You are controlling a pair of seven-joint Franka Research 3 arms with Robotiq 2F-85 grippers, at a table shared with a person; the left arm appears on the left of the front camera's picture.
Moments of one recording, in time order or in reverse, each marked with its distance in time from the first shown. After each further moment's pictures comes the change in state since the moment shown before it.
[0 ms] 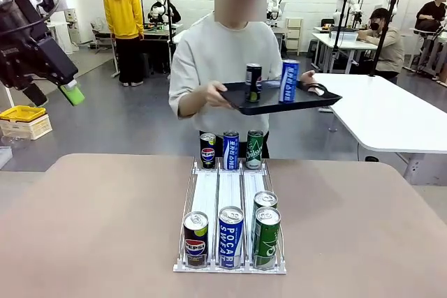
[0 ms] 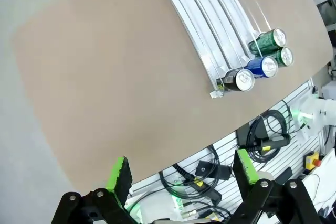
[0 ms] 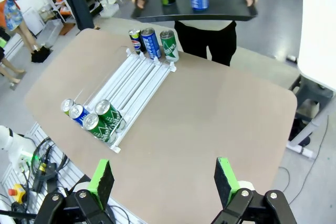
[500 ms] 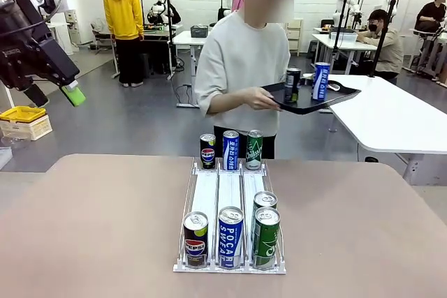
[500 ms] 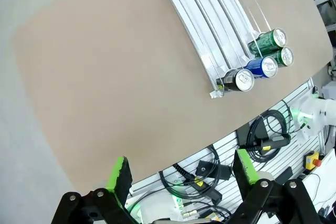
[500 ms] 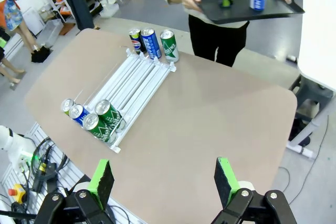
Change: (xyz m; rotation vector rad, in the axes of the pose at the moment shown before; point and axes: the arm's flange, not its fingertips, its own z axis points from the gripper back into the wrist) left arm 0.001 0.000 0.000 0.002 0.002 -0.007; right arm 0.000 0.000 0.000 0.000 0.000 0.000
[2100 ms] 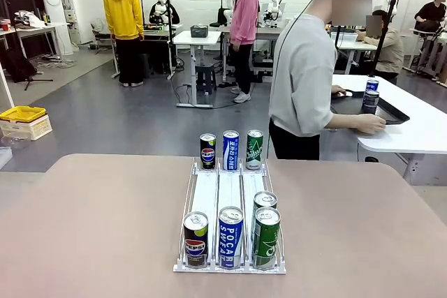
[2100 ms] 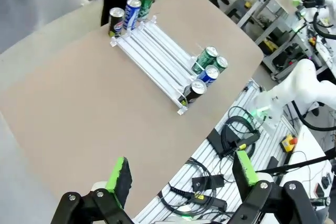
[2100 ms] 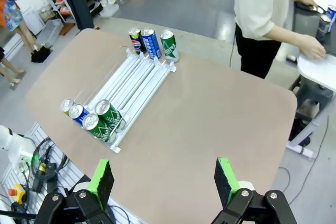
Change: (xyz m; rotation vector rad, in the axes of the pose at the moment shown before) left arm -0.096 0.118 0.091 -0.339 -0.323 -0.247; right arm 0.000 0.000 0.000 0.000 0.000 0.000
